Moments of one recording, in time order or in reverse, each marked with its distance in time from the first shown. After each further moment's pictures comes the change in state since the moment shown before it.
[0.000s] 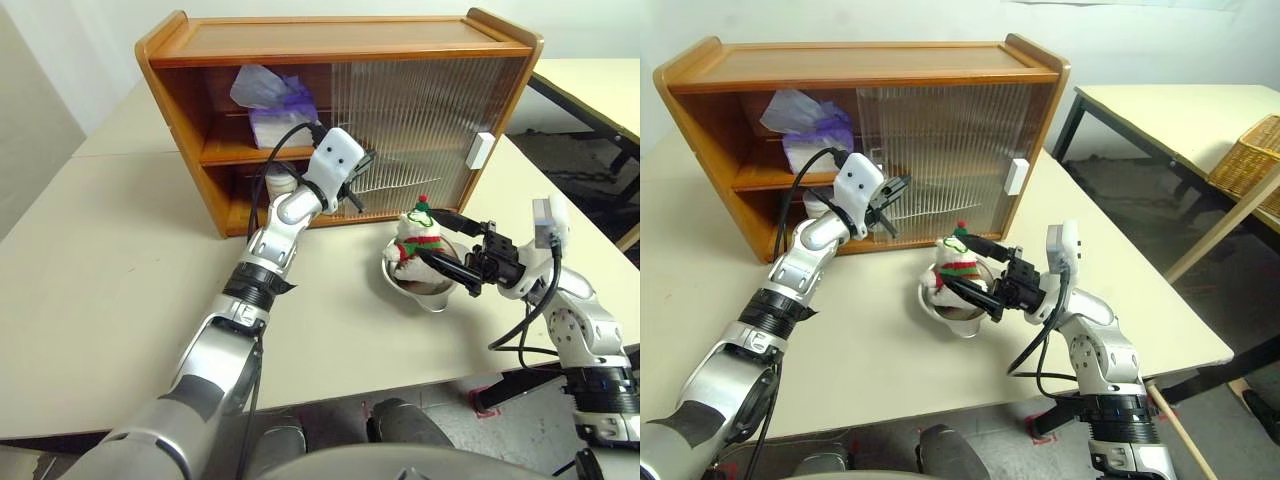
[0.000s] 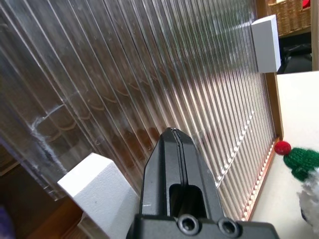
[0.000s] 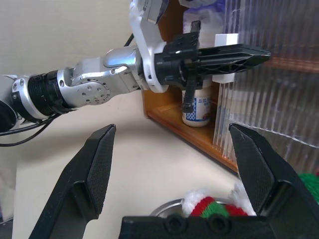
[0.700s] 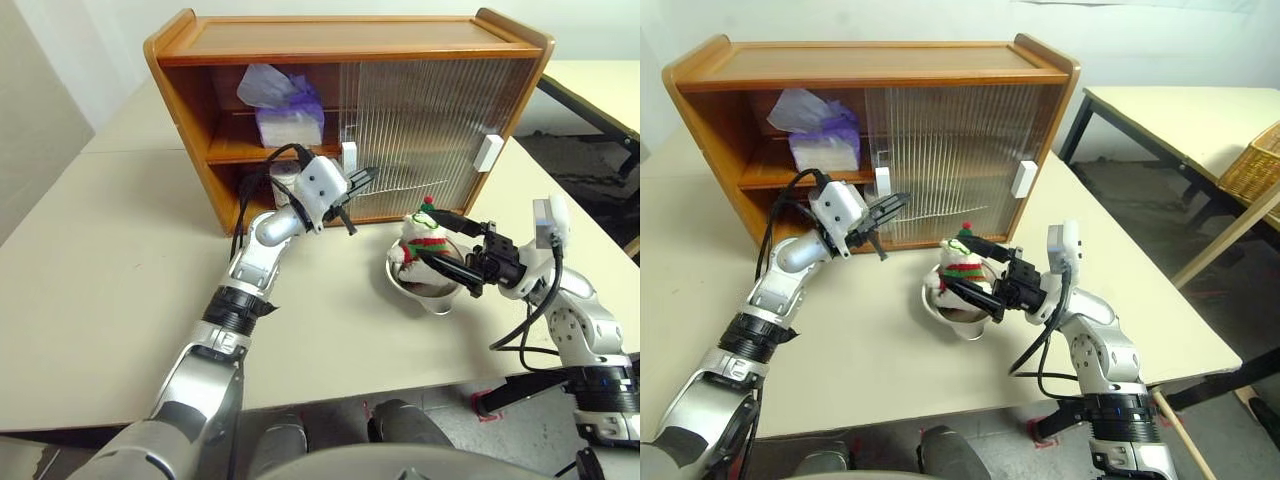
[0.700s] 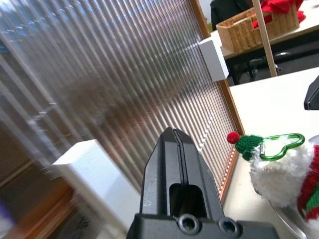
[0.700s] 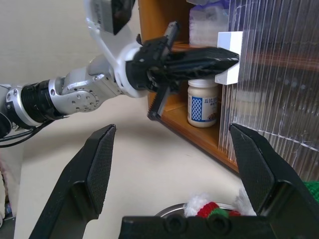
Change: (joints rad) left arm 0.104 0.031 -0.026 -0.102 -0.040 -0.169 -0.148; right arm -0.005 -0.006 0.000 0.008 0.006 0.006 0.012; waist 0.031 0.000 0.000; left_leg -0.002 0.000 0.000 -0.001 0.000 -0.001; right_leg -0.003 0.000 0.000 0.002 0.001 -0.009
